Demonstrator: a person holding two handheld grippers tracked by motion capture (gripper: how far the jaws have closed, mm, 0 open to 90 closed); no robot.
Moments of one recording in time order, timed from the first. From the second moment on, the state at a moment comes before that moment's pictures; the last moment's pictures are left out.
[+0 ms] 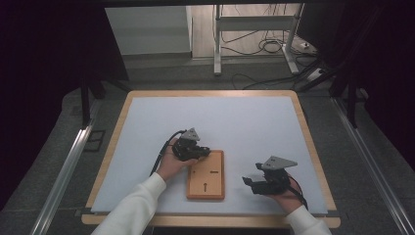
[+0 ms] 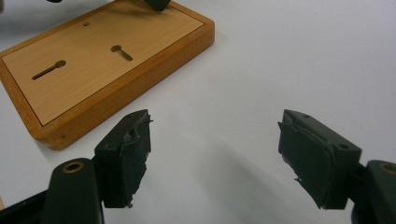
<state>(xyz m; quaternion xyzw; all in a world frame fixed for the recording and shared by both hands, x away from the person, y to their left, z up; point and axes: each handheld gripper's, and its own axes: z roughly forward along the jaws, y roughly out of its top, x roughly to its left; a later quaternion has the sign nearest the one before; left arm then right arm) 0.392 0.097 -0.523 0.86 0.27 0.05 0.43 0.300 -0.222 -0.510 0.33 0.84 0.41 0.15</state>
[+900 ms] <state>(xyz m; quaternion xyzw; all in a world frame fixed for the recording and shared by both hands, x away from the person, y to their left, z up) 0.408 0.102 -0.521 0.86 0.28 -0.02 0.42 0.274 -0.170 -0.497 0.23 0.87 0.39 0.18</state>
